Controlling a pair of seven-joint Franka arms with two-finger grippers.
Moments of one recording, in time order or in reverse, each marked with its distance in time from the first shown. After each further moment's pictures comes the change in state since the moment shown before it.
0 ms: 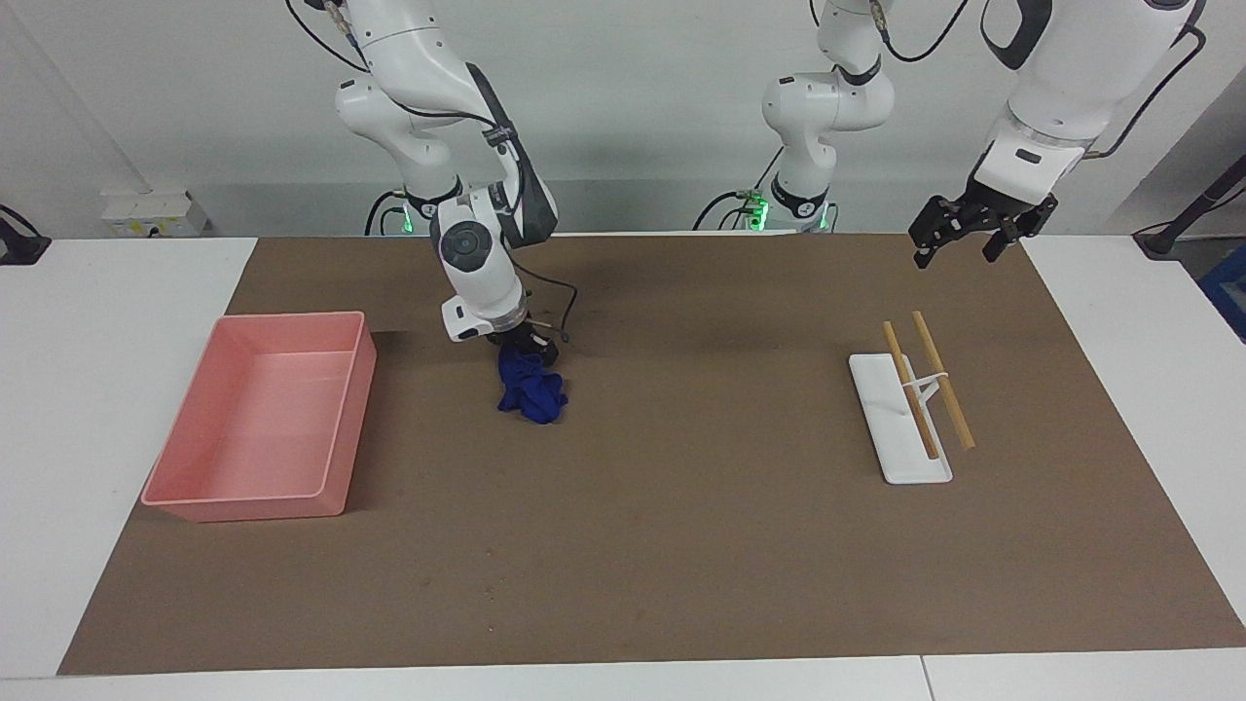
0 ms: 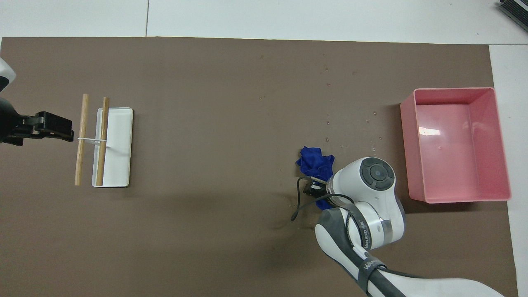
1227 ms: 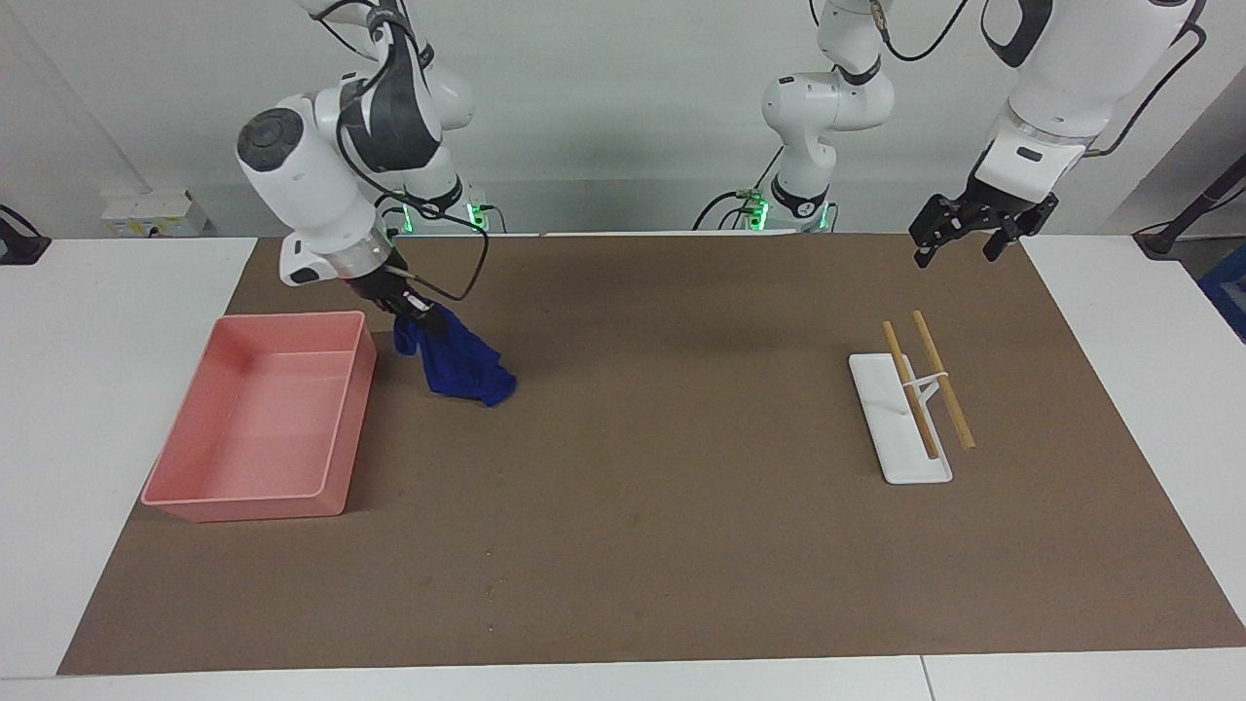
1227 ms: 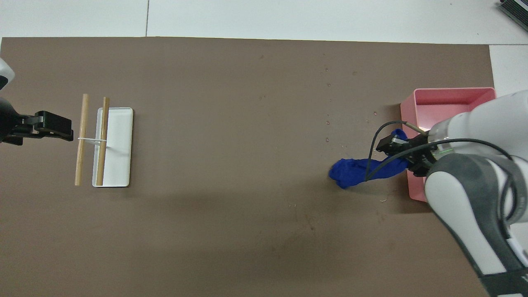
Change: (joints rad) left arm 0.000 0.000 0.000 0.002 0.000 0.000 -0.003; right arm -0.343 -0.202 -0.016 0.405 -0.033 -0.543 -0.128
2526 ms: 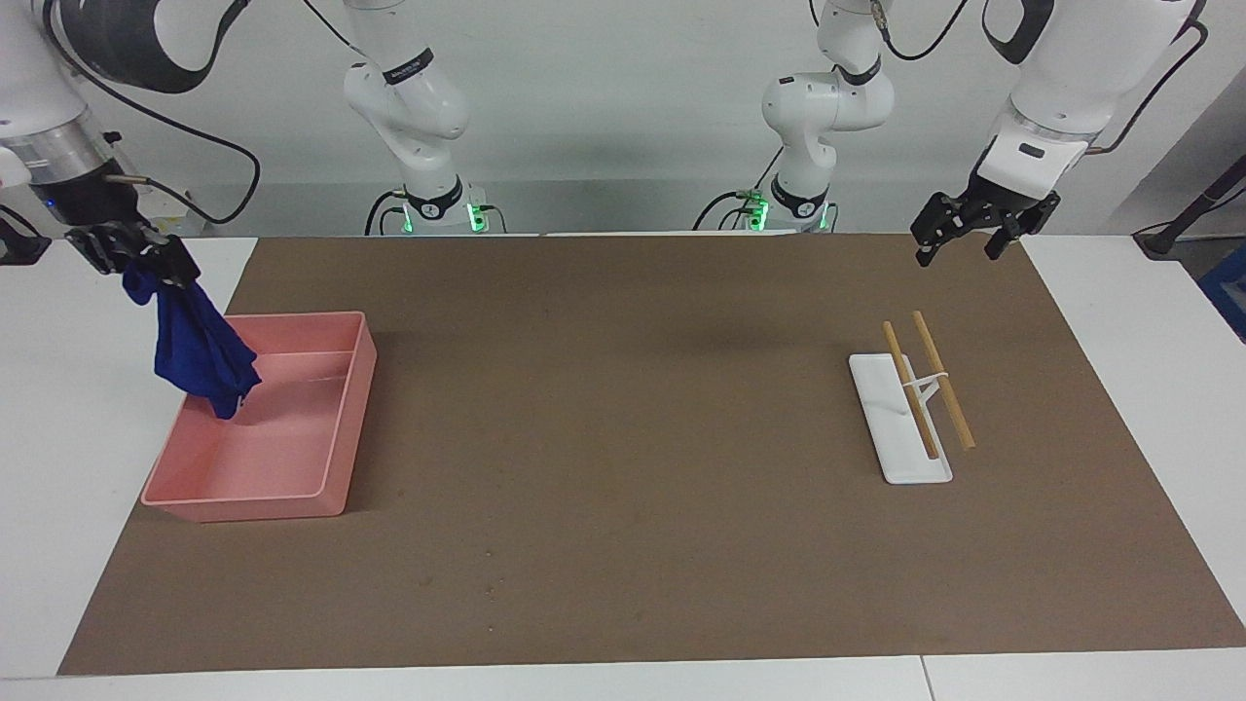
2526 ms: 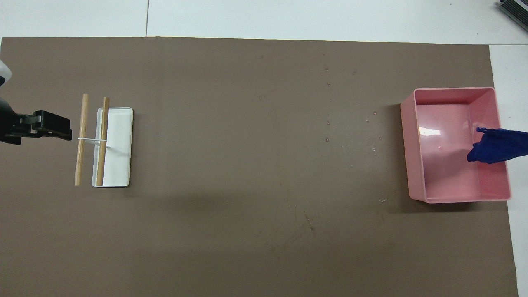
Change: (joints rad) left arm 0.000 -0.004 0.001 0.002 -0.004 0.003 -0.001; right arm -0.360 0.041 -0.006 0.245 -0.134 -0.049 -0.646
